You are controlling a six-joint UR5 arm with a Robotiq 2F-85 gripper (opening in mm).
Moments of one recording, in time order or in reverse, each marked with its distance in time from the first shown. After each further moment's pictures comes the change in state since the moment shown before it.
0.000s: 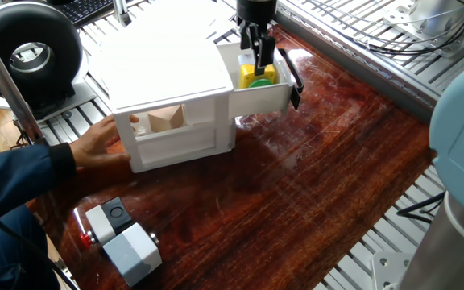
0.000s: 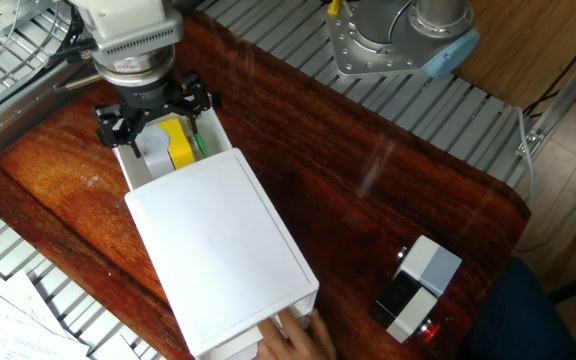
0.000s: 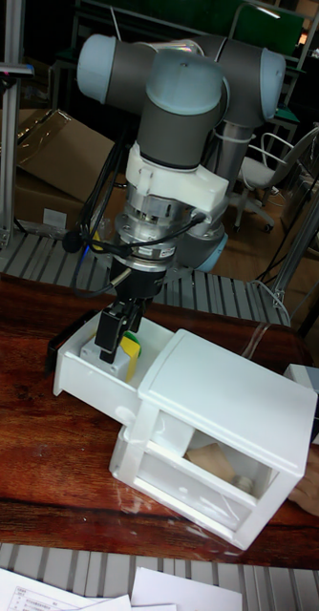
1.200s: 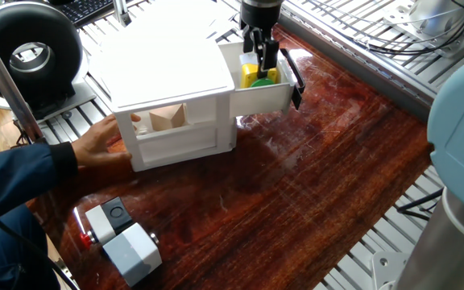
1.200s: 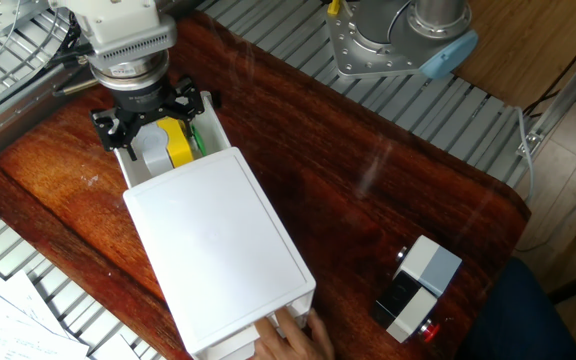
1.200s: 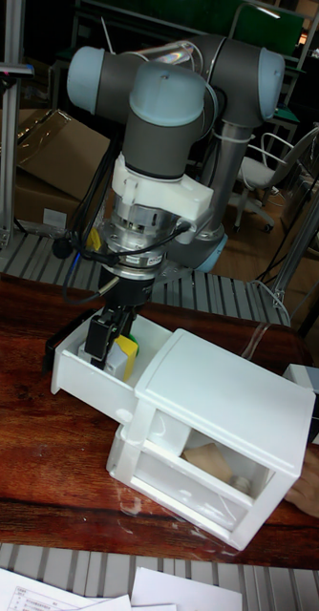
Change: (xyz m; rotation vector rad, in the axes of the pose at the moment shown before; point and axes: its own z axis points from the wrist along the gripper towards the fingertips) arm 0.009 -0.009 0.015 0.004 -0.010 -0.007
